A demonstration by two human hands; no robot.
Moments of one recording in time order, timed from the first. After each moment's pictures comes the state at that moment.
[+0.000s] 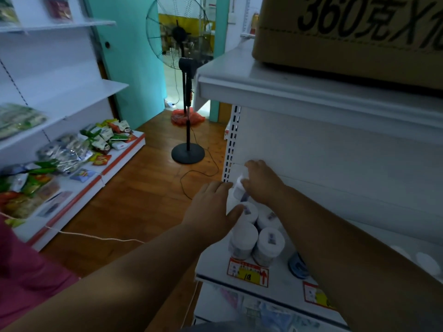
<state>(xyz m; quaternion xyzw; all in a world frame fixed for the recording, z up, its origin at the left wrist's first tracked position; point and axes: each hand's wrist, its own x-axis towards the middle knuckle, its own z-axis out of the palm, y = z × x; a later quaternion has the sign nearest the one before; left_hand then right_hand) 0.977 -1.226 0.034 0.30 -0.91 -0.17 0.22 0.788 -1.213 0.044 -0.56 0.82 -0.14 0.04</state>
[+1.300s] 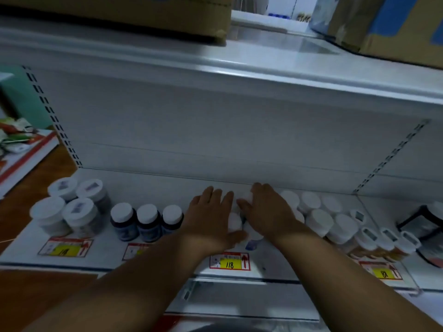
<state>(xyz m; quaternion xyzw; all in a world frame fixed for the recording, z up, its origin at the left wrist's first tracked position) 0.725 -0.936 0.018 0.19 -0.98 -0.09 0.01 0.597 -0.833 0.030 -0.41 0.90 -0.15 0.04</state>
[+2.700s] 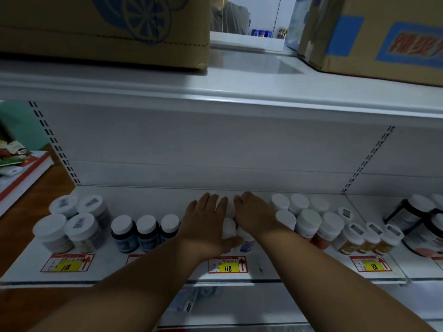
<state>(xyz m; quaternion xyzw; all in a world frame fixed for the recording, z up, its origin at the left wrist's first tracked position) 0.724 -0.939 0.013 0.16 -0.99 -0.04 0.04 0.617 -0.843 0.056 -0.34 0.92 -0.14 0.16</state>
